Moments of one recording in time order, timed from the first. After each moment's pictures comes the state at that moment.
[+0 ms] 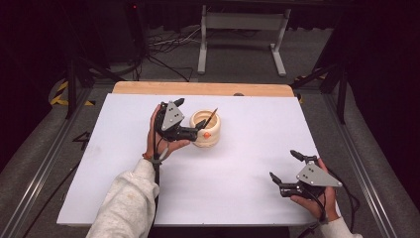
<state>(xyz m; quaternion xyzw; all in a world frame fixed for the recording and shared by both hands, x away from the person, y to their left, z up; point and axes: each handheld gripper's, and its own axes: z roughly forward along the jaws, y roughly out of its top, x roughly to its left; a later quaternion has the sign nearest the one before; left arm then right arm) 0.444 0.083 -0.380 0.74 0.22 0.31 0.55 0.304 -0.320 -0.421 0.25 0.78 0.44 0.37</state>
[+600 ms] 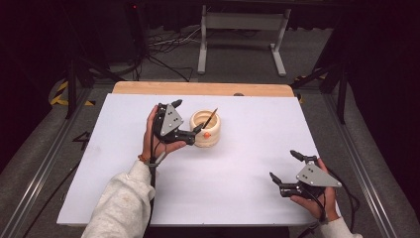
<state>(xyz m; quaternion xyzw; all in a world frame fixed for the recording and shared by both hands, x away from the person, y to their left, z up) 0.435 0.088 -0.378 0.75 0.20 0.34 0.53 0.303 -0.319 -0.421 0.25 0.78 0.44 0.37</state>
